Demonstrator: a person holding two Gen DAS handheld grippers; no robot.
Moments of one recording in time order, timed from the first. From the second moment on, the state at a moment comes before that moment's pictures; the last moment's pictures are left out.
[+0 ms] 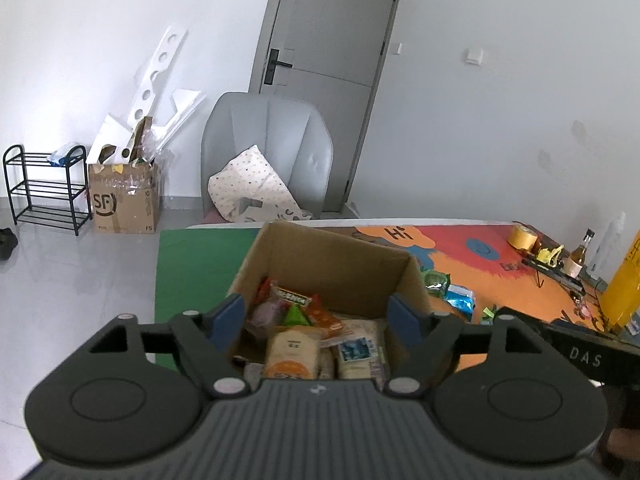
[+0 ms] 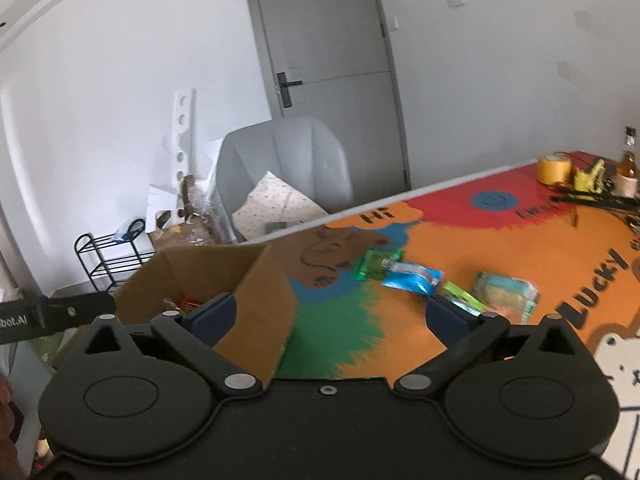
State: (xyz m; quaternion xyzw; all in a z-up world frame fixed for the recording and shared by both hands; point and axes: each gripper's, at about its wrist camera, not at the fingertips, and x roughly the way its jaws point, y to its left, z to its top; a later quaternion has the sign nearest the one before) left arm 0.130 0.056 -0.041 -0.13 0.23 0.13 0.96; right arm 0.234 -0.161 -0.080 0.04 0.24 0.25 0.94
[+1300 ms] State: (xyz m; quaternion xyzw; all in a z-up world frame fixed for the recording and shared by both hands) left arm 0.201 -0.072 -0.042 -0.07 0.25 0.02 0.96; right arm 0.263 -0.282 -0.117 0.09 0.27 0.17 0.94
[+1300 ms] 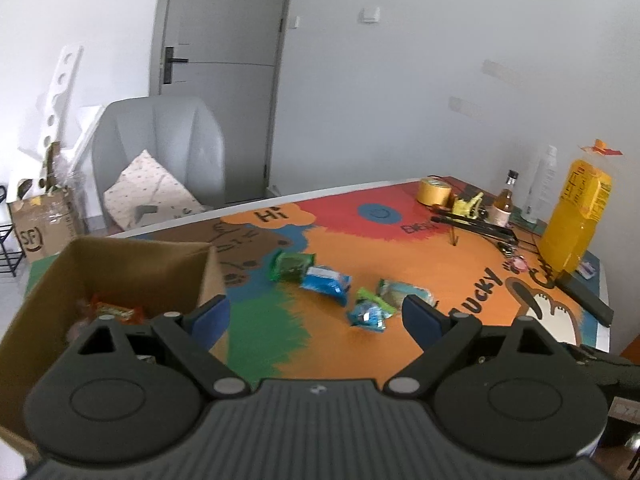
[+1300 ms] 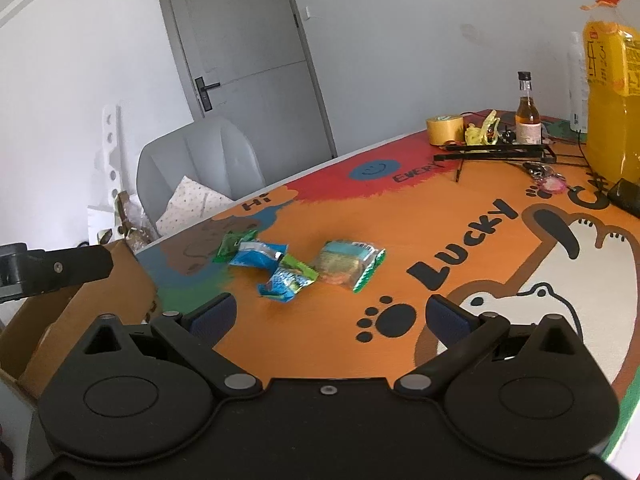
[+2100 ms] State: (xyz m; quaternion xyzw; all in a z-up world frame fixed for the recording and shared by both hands) left arm 0.284 -0.101 -0.072 -0.07 0.29 0.00 0.96; right arm 0.320 -0.309 -0.134 0.14 0.28 0.17 0.93
